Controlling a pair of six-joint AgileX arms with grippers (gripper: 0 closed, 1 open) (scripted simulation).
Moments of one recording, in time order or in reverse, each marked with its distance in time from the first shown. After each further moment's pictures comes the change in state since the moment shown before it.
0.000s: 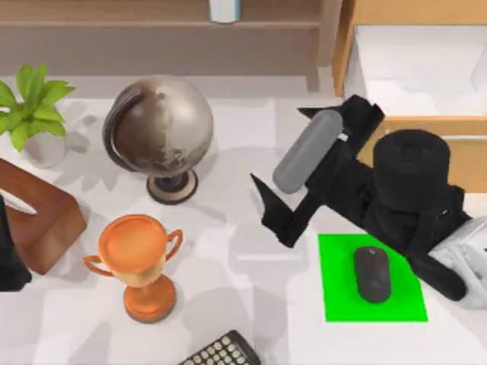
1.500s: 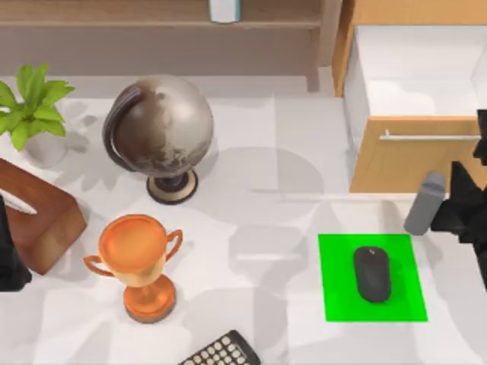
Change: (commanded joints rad) left arm 0.000 0.000 0.000 0.000 0.000 0.000; right arm -0.318 0.203 -0.380 0.839 0.376 -1.046
